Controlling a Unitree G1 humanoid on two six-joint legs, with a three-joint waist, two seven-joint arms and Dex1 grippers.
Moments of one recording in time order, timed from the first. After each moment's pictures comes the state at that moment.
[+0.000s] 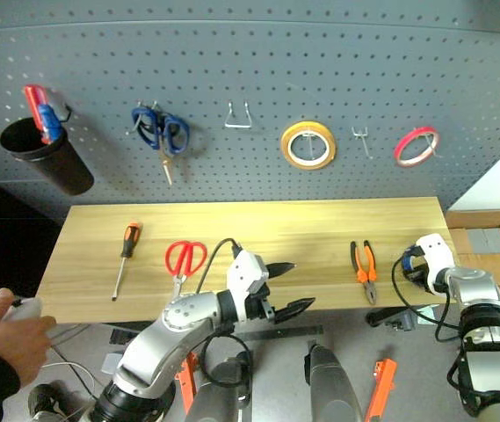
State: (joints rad) left arm -0.15 0.31 -0.35 -0.37 -0.27 0.47 -0.66; right arm -0.57 -0.66 -0.01 0.87 0.03 0.38 0.68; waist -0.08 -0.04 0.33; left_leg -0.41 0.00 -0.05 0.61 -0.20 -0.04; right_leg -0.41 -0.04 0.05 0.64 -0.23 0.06
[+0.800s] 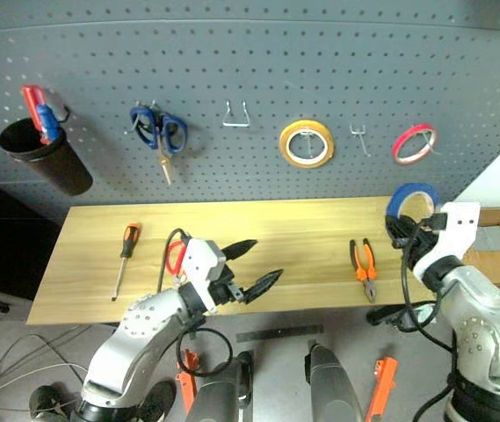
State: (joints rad) left arm -0.05 0.33 -0.16 -0.44 -0.28 0.36 -0.58; right arm -0.19 -0.31 -0.46 -0.62 0.56 0.93 0.28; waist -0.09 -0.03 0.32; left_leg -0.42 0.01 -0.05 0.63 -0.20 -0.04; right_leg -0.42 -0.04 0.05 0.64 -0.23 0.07
